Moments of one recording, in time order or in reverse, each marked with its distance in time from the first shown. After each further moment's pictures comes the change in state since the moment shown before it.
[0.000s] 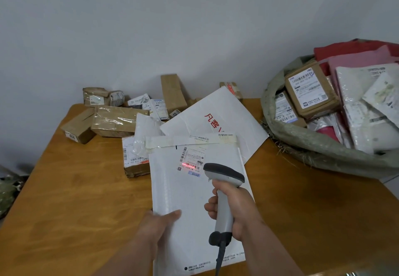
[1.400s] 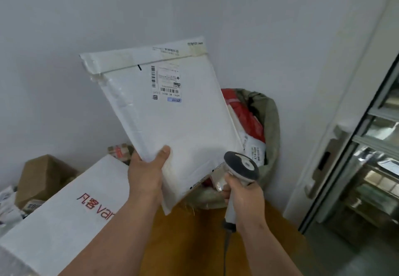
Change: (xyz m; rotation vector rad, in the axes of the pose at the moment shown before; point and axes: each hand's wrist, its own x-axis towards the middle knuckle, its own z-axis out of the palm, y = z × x) left_hand -0.140 0.192 0.379 -0.284 -0.244 0.839; right_hand -0.028 -0.156 -0.312 0.213 0.589 -0.592
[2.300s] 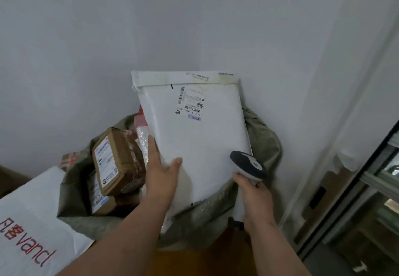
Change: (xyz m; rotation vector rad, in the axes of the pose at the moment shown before) left_hand 0.053 -0.118 0.224 0.427 -0.058 0.155; right_hand 0.226 -0.044 -0.103 0.069 -0.015 0.159
